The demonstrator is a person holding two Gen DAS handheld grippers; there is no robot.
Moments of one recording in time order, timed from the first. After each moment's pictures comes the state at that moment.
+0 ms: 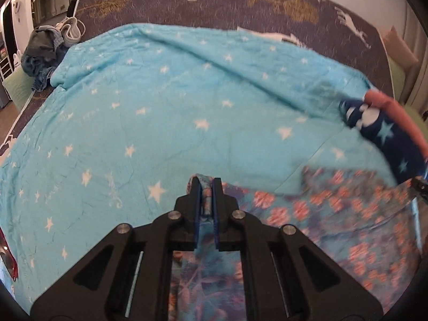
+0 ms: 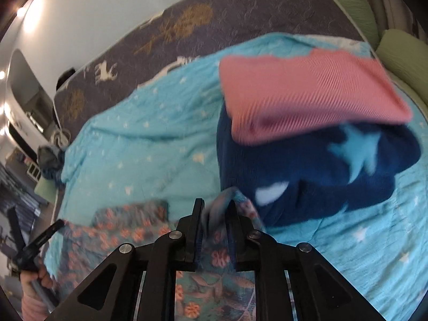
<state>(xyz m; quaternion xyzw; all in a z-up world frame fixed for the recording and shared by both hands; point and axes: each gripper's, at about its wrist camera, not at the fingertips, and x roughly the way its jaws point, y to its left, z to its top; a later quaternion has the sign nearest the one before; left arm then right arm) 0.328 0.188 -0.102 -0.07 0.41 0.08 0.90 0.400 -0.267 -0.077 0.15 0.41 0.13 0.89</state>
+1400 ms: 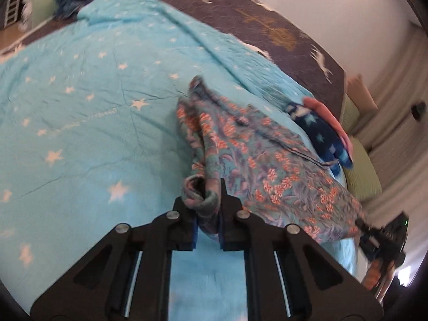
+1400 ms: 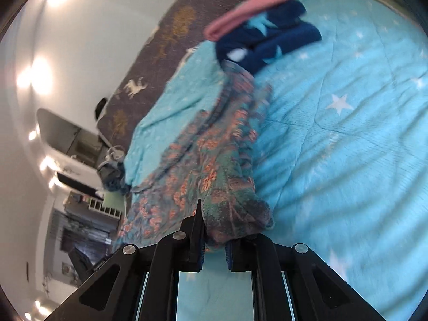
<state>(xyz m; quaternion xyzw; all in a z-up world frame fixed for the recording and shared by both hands) 0.080 0.174 -0.082 -0.25 0.38 0.00 0.89 0.166 -0.320 -0.088 0.35 0.42 0.20 0.81</state>
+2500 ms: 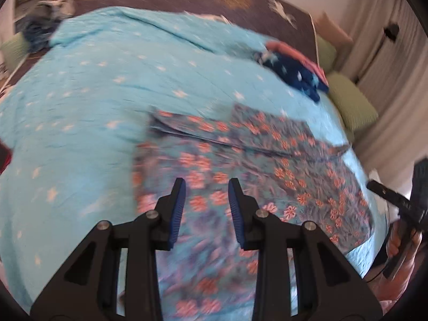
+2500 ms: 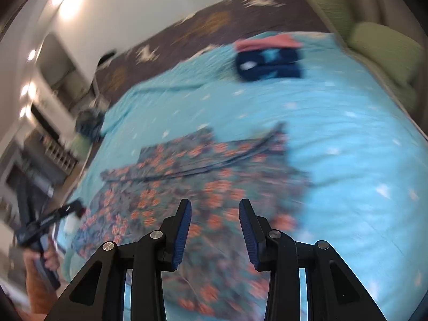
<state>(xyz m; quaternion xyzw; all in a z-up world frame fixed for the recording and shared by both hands) 0.001 0.112 -0.066 -0.12 0.44 -0.06 0.89 0.031 -0.305 -0.048 0.13 0.42 0.17 0.88</state>
